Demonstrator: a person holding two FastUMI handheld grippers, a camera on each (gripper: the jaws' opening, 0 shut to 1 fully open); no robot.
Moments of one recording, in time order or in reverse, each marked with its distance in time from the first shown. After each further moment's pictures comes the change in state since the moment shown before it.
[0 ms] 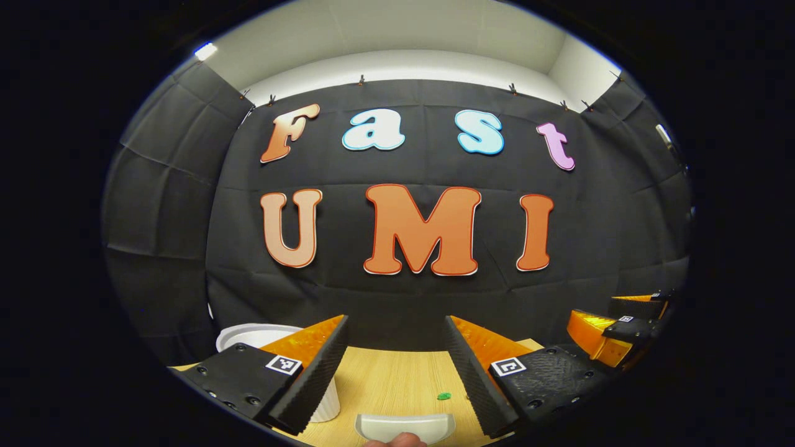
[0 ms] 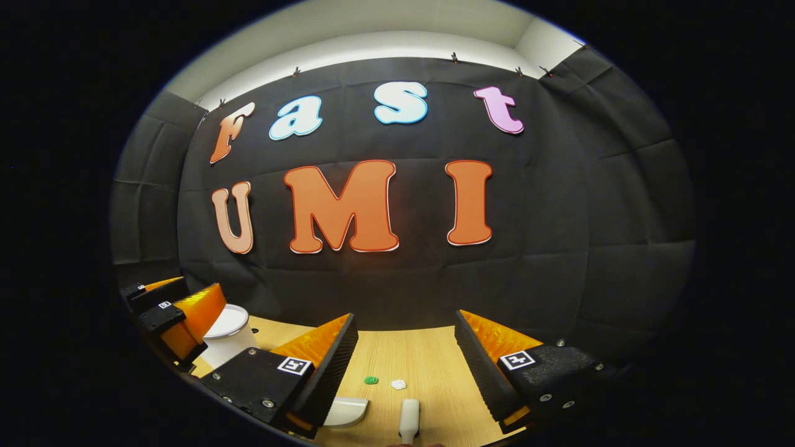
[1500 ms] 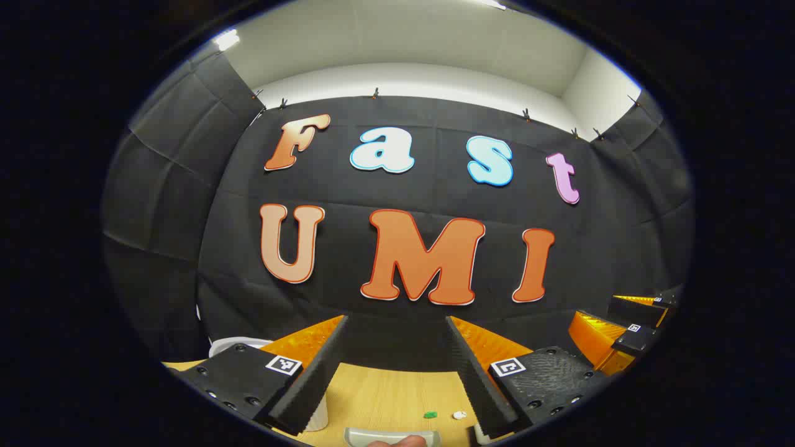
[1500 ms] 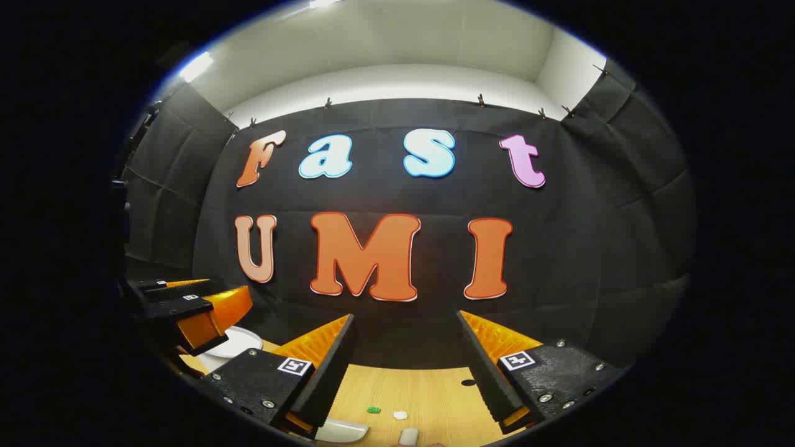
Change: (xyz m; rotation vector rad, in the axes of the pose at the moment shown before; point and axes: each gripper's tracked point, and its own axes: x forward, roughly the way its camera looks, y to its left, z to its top) left arm 0.020 0.020 0.034 -0.080 -0.072 -0.017; right arm -0.011 0.028 0.060 -0.080 -0.200 0.065
